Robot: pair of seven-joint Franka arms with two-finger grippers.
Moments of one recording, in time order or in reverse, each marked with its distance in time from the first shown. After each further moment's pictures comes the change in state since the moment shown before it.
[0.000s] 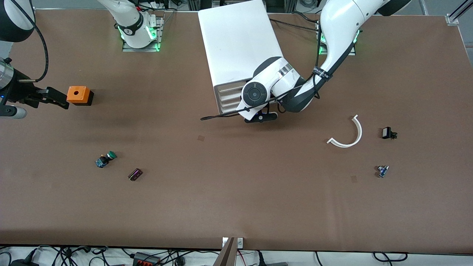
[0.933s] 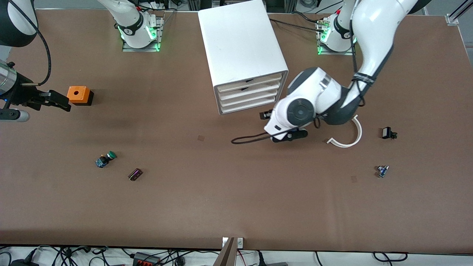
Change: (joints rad) left arm 0.231 -0.040 -0.042 0.077 0.004 -0.033 0.138; right arm 0.000 0.016 0.001 0.000 0.000 0.012 0.000
